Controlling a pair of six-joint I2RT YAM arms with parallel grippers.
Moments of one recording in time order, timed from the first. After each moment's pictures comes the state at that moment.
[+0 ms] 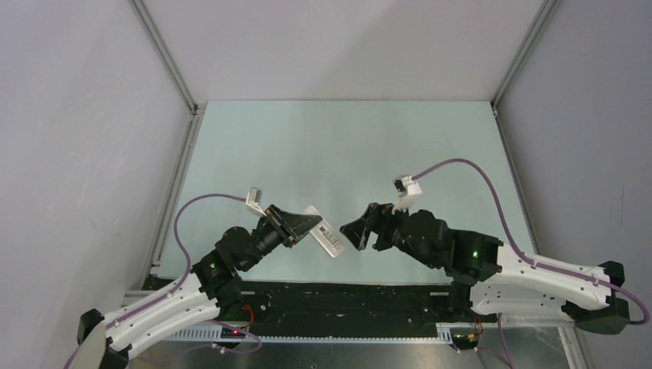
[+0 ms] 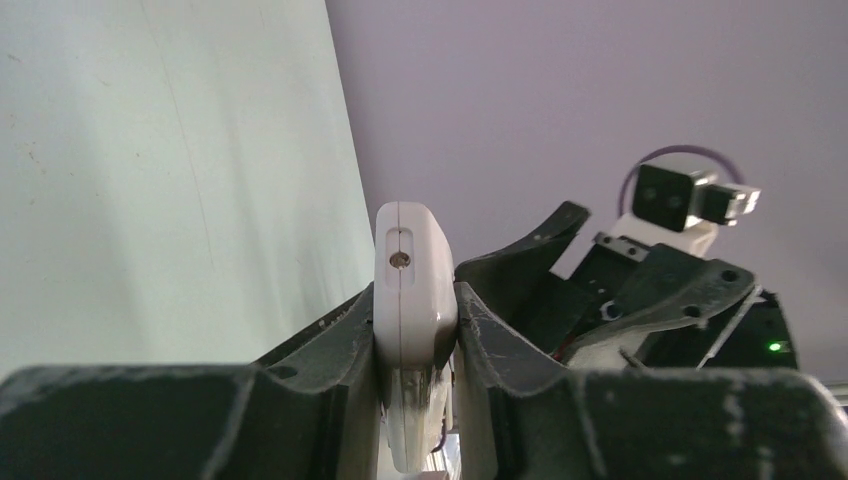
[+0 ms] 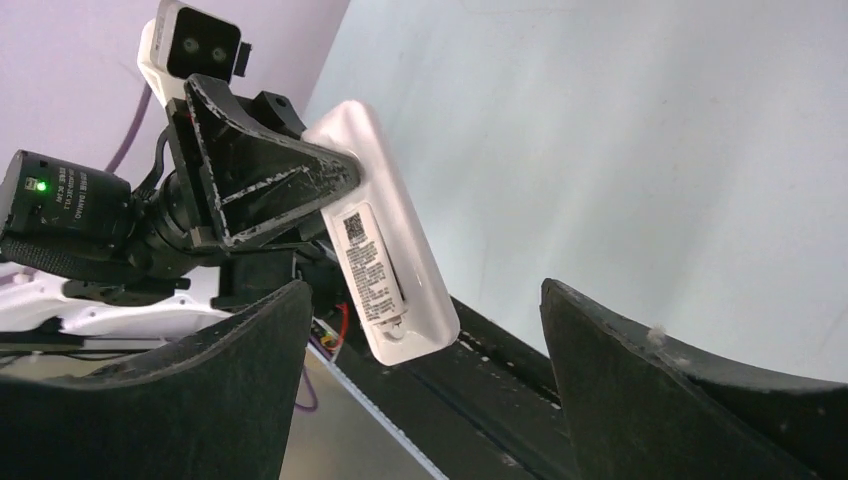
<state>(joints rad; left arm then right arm) -0.93 0.50 0.29 0.20 -0.12 -1.31 1.27 0.86 0.93 -0.45 0.43 0.84</state>
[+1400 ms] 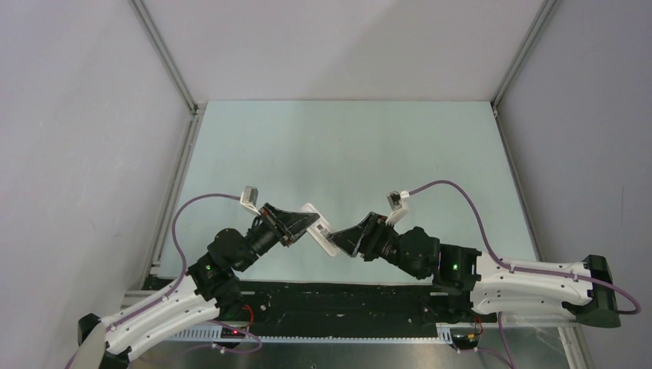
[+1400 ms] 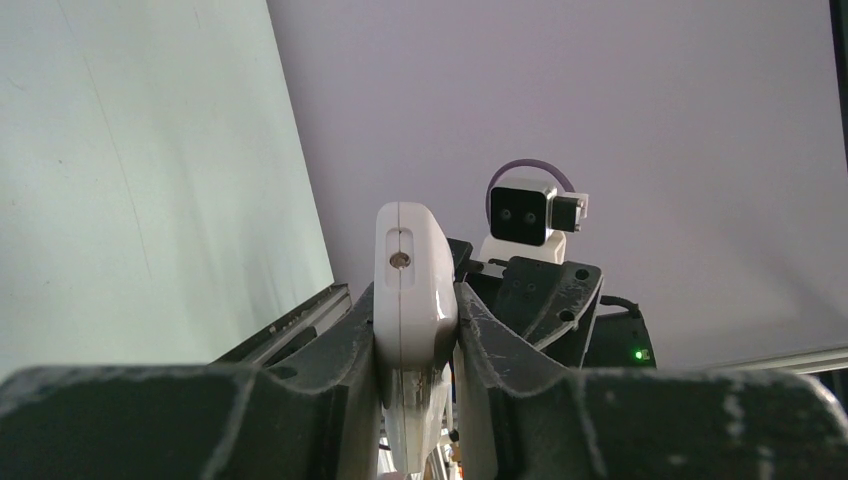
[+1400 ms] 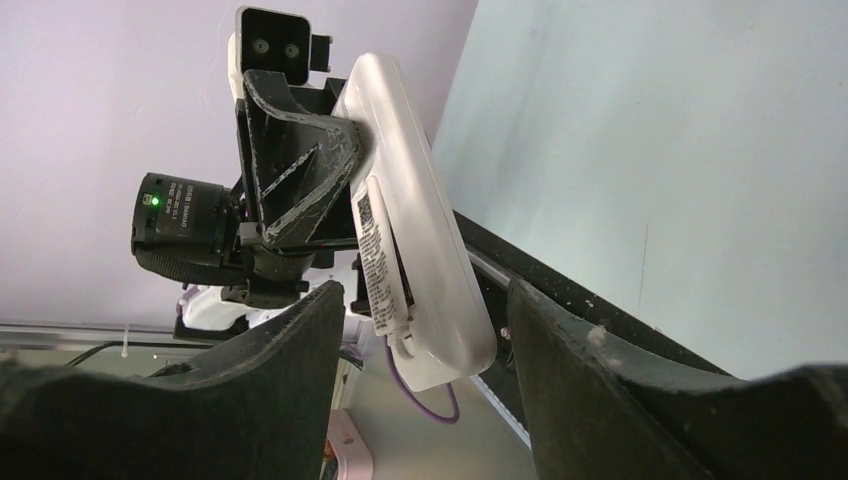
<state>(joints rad) -0.93 0.45 0.31 0.22 -0.10 -1.35 1.35 0.83 0.63 0.04 0.42 1.14</state>
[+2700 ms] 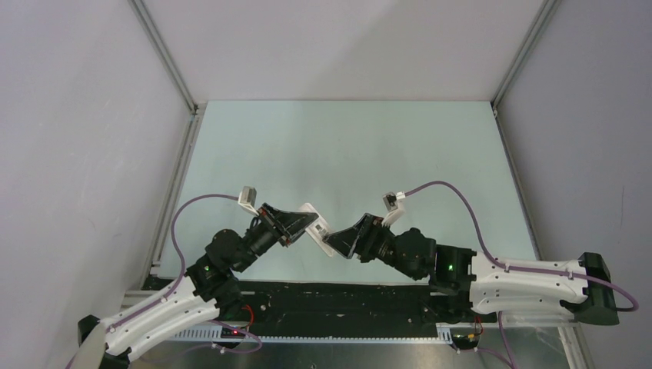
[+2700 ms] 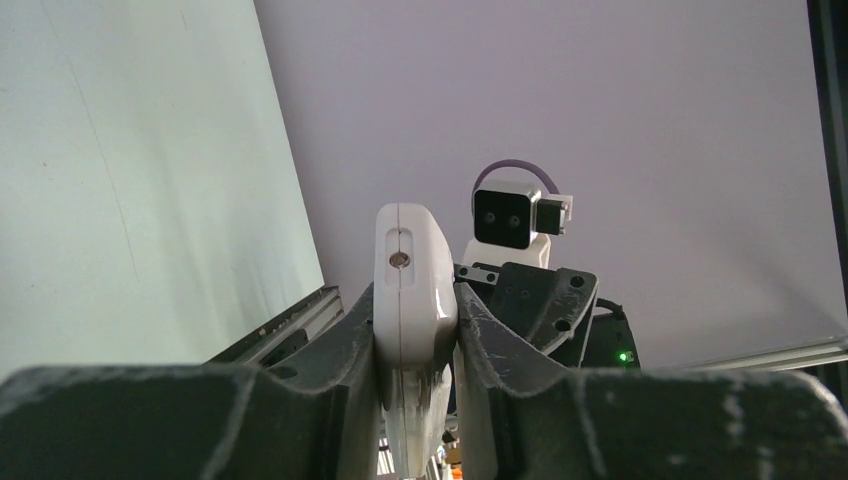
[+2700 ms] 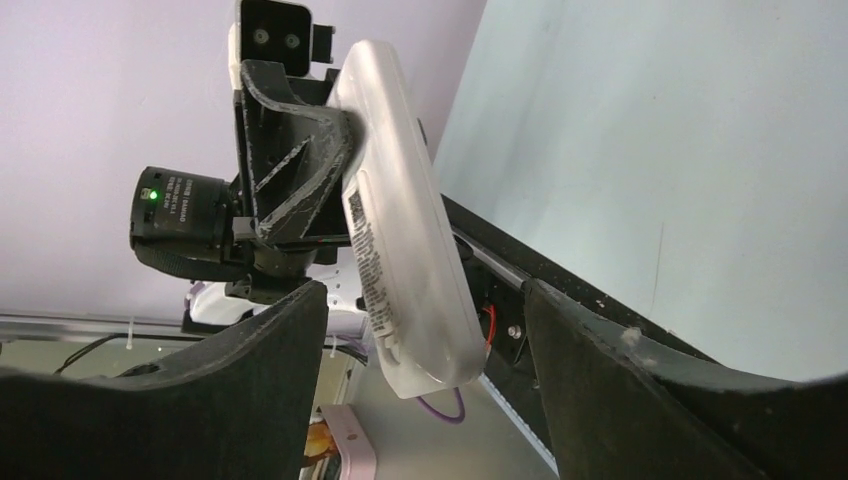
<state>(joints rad) -0.93 0.43 0.31 0.22 -0.10 -1.35 1.36 0.86 0.62 0.09 0.41 1.14</state>
